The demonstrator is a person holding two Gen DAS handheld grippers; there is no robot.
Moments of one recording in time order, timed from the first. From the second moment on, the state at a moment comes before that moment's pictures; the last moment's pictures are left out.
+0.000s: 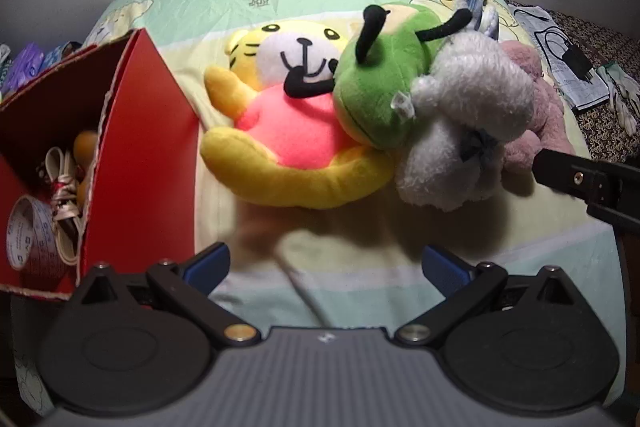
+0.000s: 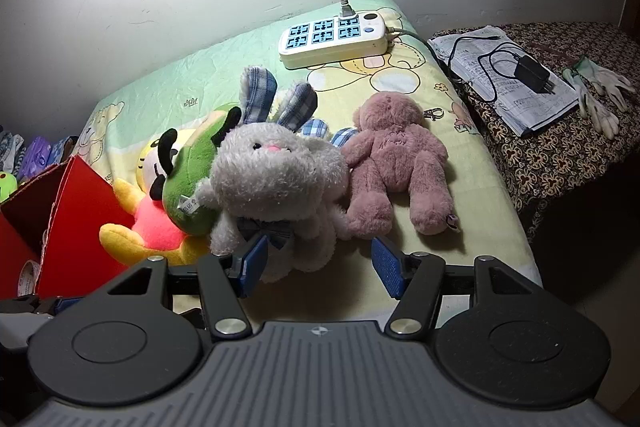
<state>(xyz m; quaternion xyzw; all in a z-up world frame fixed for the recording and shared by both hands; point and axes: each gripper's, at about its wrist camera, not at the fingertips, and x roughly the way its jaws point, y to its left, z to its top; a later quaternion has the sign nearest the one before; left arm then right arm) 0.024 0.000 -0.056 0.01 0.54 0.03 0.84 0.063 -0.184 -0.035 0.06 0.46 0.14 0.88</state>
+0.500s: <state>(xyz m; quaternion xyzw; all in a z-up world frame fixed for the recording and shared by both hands) 0.019 -0.024 -0.045 0.01 0.54 0.05 0.84 0.065 -0.199 -0.031 0.04 0.46 0.15 0.88</state>
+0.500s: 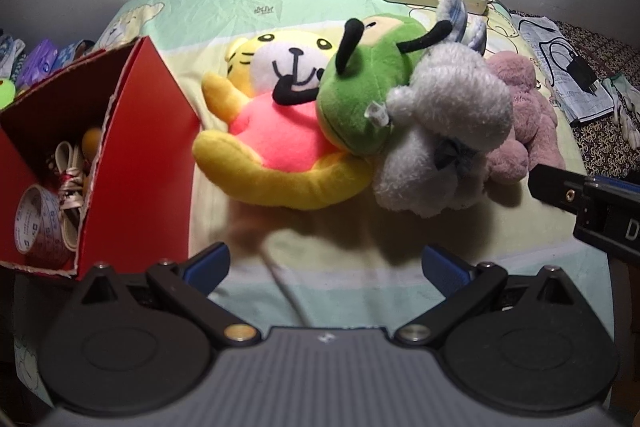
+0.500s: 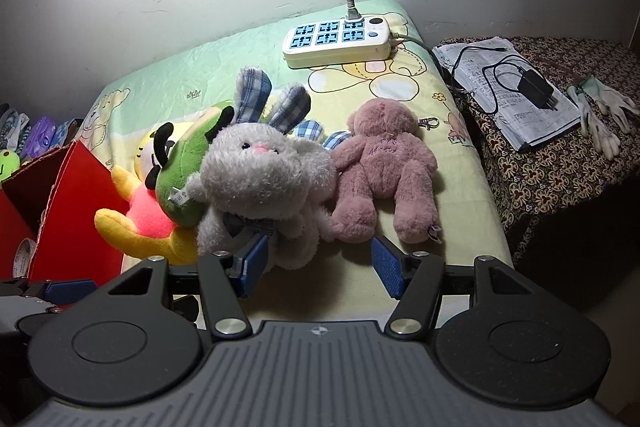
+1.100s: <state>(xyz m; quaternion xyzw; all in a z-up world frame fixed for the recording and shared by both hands) 0.017 -0.029 -0.033 0.00 0.51 0.01 0.86 0.064 -0.223 -0.025 0.08 0.43 0.15 0.89</state>
